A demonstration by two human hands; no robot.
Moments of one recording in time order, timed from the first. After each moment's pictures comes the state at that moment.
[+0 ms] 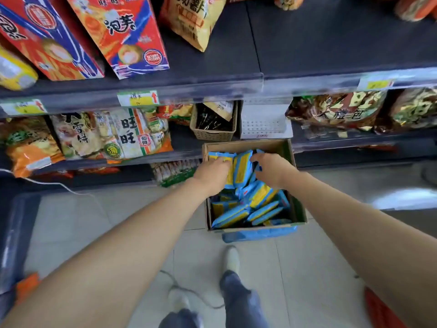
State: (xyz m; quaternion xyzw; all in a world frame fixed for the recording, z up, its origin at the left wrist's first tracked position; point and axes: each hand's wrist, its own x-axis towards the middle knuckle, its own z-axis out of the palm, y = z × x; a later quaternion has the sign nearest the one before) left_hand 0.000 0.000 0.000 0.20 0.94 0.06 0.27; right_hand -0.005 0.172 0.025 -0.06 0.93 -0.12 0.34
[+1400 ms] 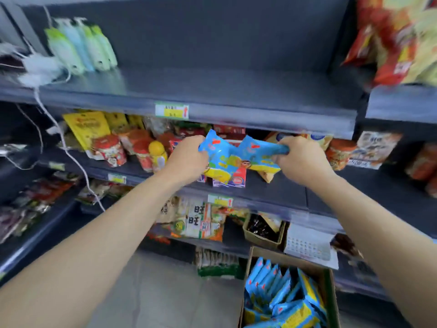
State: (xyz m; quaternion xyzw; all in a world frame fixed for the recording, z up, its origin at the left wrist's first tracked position) left_hand -0.002 -0.127 0.340 -0.12 0.93 0.32 -0.12; right_hand -0.067 0.079 0.329 -0.15 0.96 -0.22 -0.07
